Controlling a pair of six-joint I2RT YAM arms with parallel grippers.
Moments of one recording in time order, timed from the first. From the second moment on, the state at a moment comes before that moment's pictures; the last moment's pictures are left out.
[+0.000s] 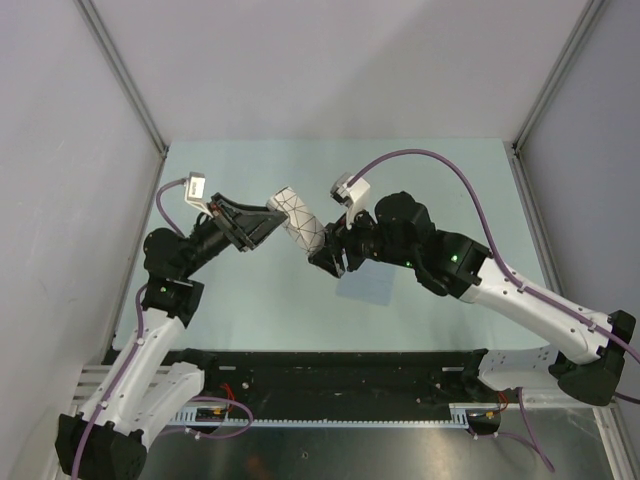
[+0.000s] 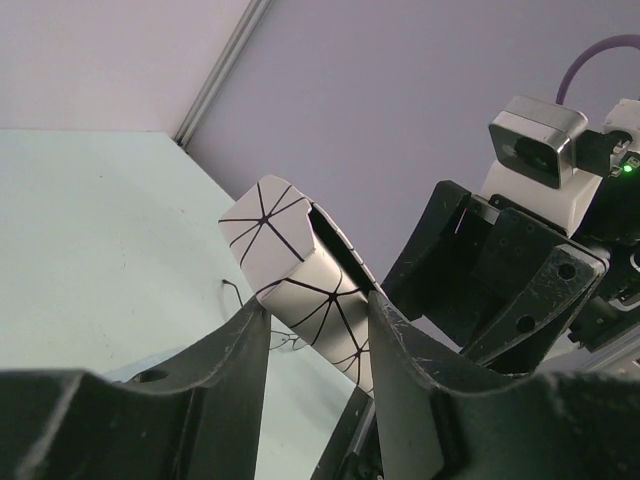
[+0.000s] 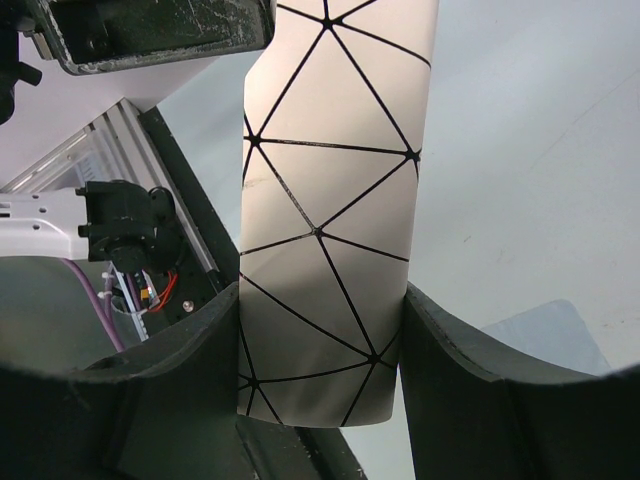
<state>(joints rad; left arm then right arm) -0.25 0.78 0.67 0.42 0.66 -0.86 1.01 1.23 1.33 -0.43 -0.10 0.23</state>
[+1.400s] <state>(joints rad) -0.30 0.86 0.66 0.53 0.80 -0.81 0.99 1.17 1.31 -0.49 -0.25 0.28</state>
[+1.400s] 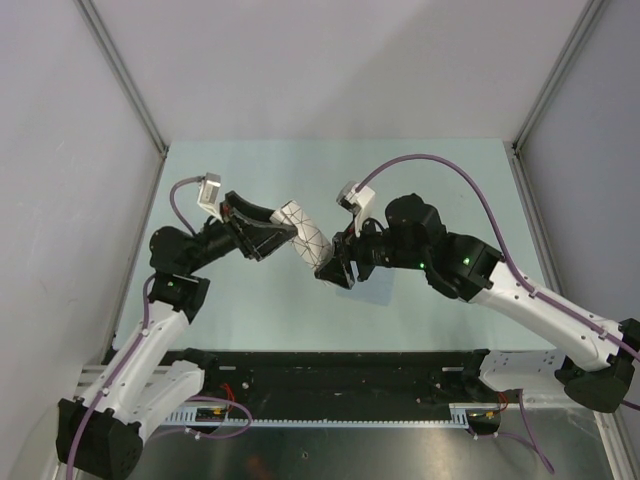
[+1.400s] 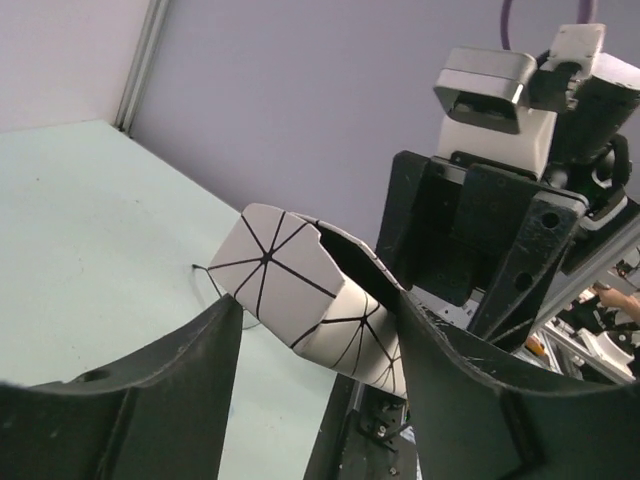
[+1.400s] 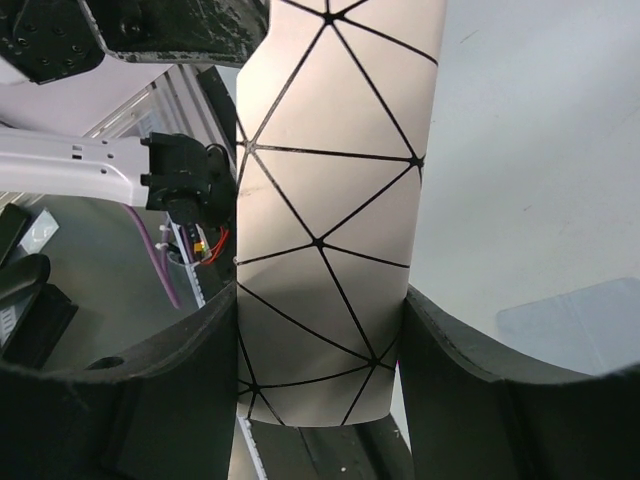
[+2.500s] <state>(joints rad) -0.32 0.89 0.64 0.52 0.83 -0.89 1.11 1.21 1.31 -0.44 0.02 0.19</state>
